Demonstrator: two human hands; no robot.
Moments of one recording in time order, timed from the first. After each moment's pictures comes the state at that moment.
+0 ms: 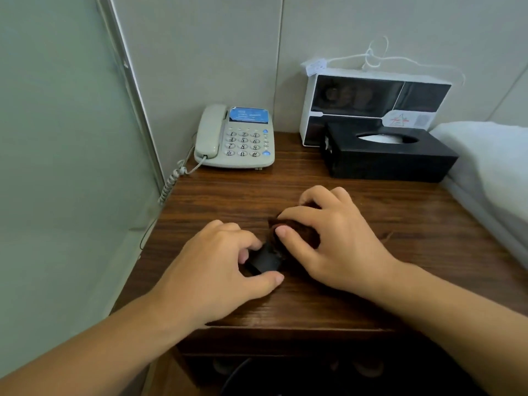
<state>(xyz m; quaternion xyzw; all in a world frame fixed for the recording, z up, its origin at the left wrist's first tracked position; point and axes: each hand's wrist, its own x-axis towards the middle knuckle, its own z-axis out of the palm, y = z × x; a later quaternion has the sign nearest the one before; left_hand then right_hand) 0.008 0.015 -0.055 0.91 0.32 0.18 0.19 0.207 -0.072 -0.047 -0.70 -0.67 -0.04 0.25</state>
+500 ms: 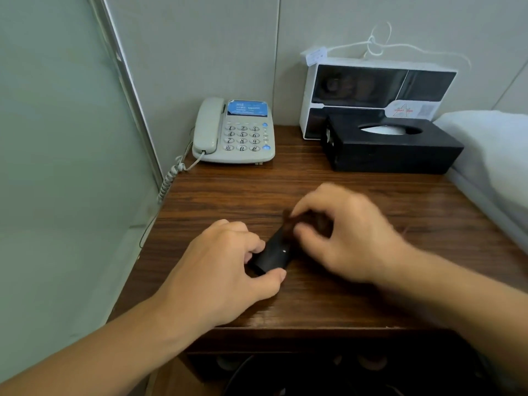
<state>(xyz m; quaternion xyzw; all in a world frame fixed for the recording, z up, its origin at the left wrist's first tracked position) 0.010 0.014 -0.062 0.91 0.30 0.21 0.20 0.219 -0.070 -0.041 -0.68 -0.68 0.00 0.27</state>
